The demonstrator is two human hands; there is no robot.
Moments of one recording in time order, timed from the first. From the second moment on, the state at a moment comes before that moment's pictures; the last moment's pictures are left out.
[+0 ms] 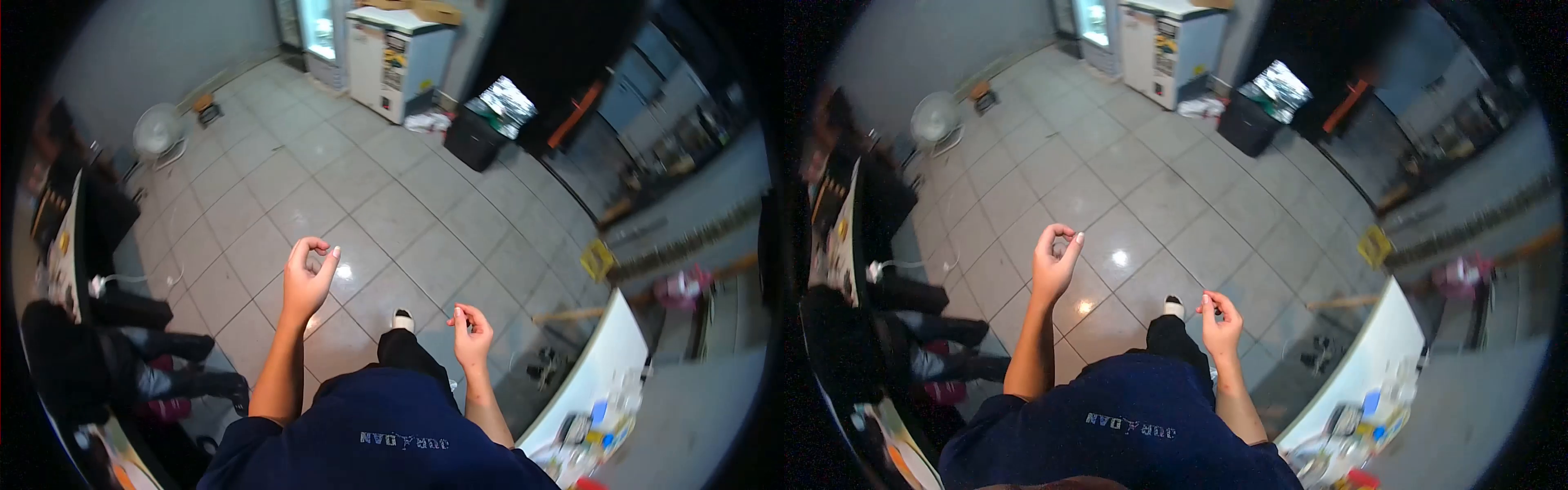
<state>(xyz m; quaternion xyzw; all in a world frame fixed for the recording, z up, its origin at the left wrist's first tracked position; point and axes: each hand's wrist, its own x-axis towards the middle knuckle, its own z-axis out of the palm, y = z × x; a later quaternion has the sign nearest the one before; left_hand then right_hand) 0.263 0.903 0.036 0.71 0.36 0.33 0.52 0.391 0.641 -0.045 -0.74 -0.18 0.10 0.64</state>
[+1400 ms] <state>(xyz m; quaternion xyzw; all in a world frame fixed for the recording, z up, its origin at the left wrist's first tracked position) 0.198 1.605 0.060 0.44 0.67 0.56 0.20 0.530 1.648 -0.030 -0.51 -0.57 0.51 0.40</state>
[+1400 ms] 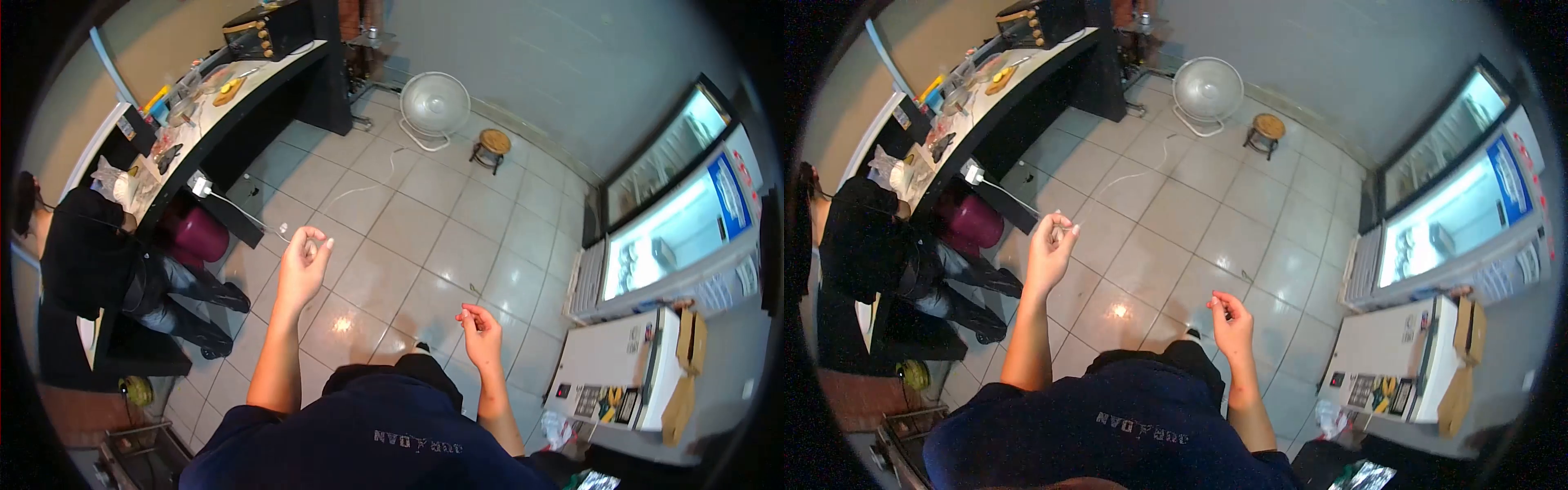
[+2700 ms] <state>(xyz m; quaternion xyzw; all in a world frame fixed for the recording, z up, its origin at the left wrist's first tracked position) -0.320 2.041 0.051 0.12 0.75 0.65 0.01 -0.122 2.334 -0.040 -0.20 -0.74 0.63 0.12</state>
